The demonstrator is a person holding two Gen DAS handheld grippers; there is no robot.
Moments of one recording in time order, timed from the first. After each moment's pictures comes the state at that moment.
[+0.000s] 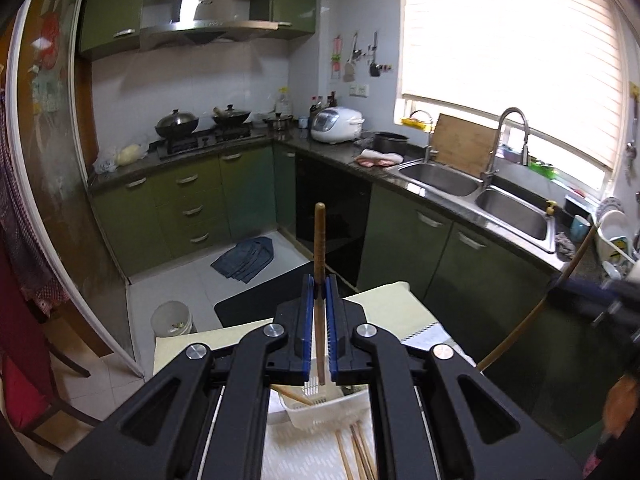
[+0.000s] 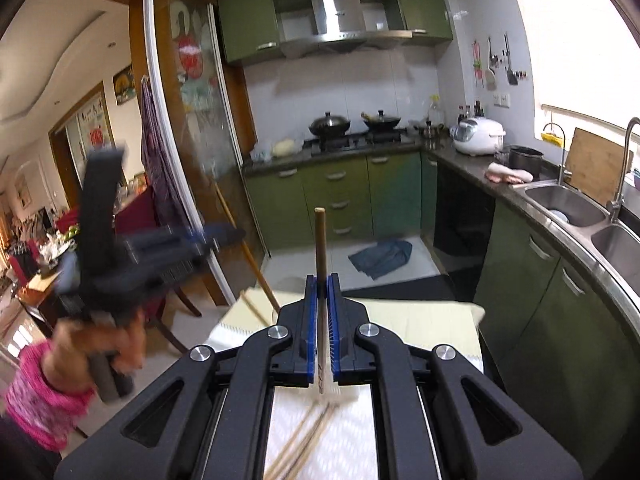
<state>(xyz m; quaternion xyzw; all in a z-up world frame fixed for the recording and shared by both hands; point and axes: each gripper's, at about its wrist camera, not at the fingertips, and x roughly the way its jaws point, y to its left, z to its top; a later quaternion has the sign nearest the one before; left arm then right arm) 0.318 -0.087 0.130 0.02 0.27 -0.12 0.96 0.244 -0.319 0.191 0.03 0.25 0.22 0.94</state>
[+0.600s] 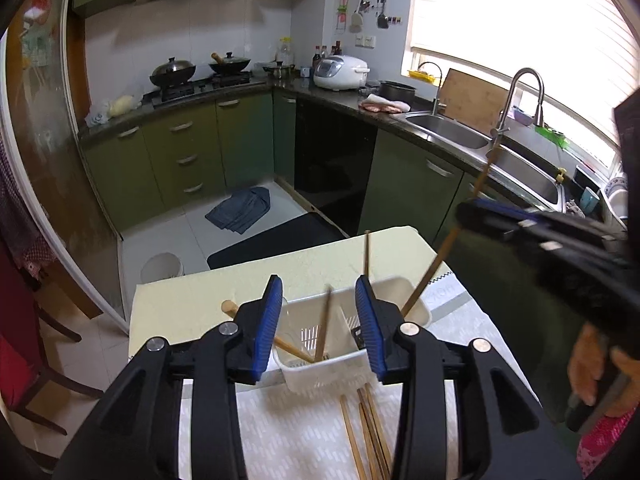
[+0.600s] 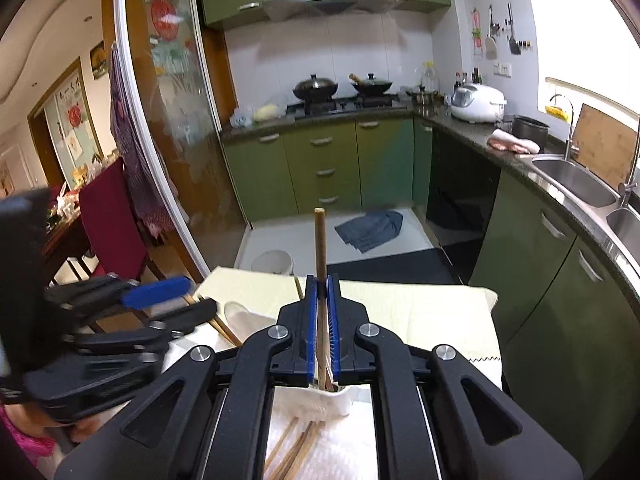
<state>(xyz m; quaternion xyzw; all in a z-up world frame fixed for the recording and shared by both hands) 0.333 -0.083 0.050 0.02 0.34 -0.12 0.93 0.355 -0.275 0.103 0.00 0.31 0.19 0.93</state>
